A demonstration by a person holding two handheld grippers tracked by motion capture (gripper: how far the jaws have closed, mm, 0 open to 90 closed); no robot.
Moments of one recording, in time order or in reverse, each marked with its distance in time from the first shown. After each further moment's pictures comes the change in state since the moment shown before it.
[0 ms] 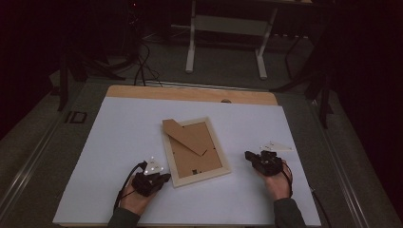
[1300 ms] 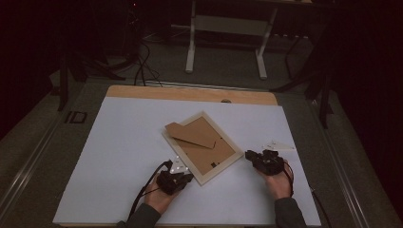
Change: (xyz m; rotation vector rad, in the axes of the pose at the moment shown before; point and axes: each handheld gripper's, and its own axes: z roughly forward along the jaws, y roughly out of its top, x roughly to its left) left arm -0.041 0.035 0.043 -0.006 -0.083 0.061; right arm -0.005 0.000 -0.001 -0.015 0.018 0.024
